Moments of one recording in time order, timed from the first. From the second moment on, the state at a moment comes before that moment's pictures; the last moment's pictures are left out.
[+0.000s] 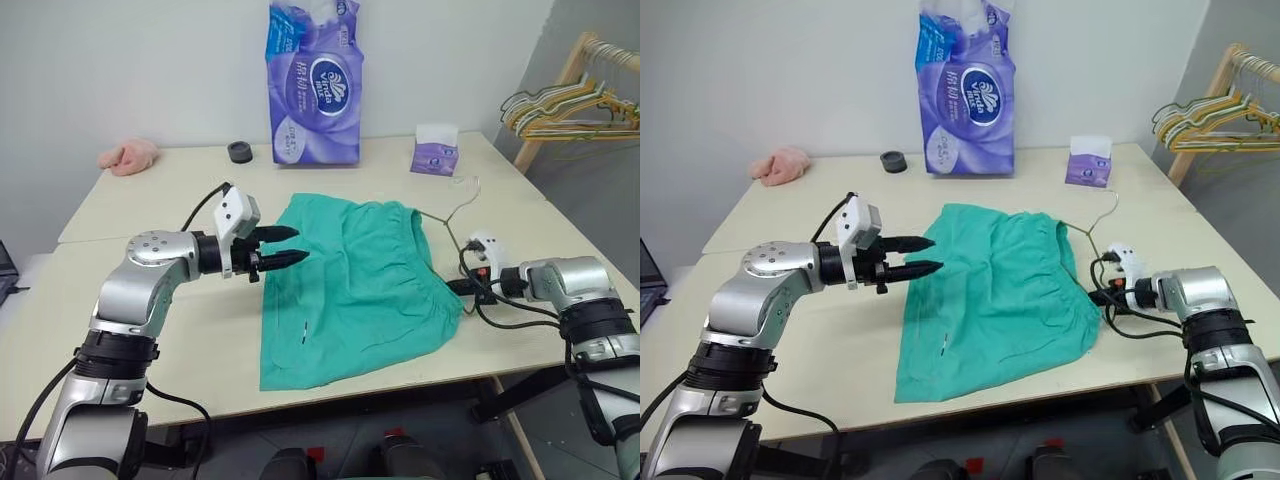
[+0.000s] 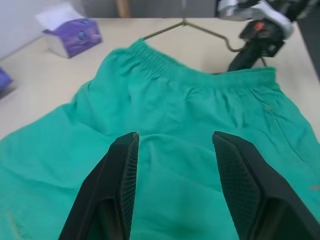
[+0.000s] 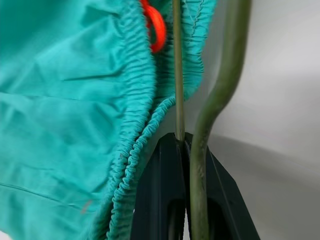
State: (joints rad) left arm -0.57 0.66 -0.01 0.08 -0.39 0.45 -1.04; right arm -0.70 -0.67 0.11 0.39 0.32 1.01 0.96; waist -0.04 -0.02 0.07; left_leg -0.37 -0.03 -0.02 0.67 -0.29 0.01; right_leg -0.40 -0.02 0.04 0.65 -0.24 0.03
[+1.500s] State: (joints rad) left arm -0.79 0.70 -0.22 0.46 -0.12 -0.07 -1.50; right arm -0.52 -0.79 0.39 -0.43 0.13 0.77 0.95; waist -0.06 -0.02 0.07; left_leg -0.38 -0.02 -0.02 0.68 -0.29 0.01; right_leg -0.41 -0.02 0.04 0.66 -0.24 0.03
